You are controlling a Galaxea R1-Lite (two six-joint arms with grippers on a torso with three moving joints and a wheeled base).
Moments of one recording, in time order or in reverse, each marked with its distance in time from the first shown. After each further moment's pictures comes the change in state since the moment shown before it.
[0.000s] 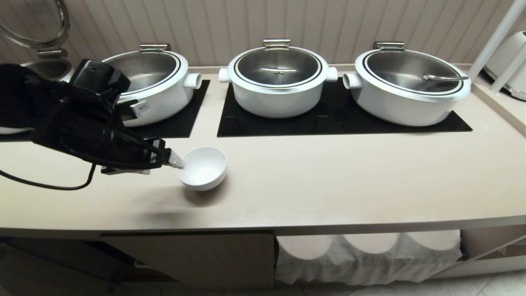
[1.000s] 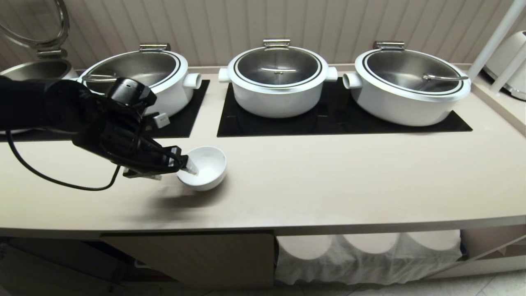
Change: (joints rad) left arm -0.007 0.136 -0.054 -0.006 -0.002 0.005; right arm 0.000 0.000 0.000 0.000 0.000 0.000
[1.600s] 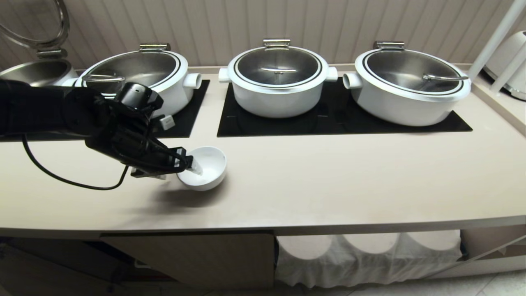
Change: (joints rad) left arm 0.001 0.046 -0.009 -0.045 0.001 -0.001; right arm 0.000 0.000 0.000 0.000 0.000 0.000
